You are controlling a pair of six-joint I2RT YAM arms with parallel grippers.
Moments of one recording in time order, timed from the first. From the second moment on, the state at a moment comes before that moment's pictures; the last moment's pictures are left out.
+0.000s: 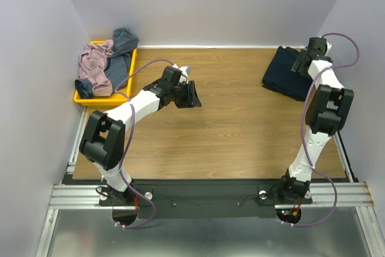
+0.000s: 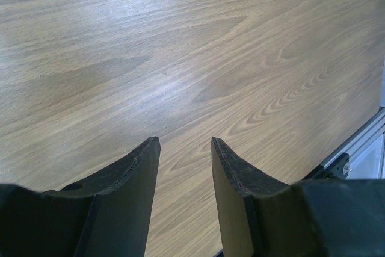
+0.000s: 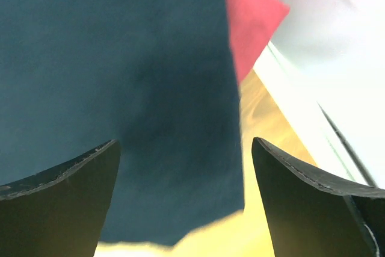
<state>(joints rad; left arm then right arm) -0.52 1.67 1.18 -0.28 0.32 -0.55 -0.26 2.15 1.81 -0.47 0.37 0.21</state>
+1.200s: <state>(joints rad) -0.52 1.34 0.84 -0.05 0.11 -0.65 0.51 1.26 0.80 -0.12 0.11 0.59</state>
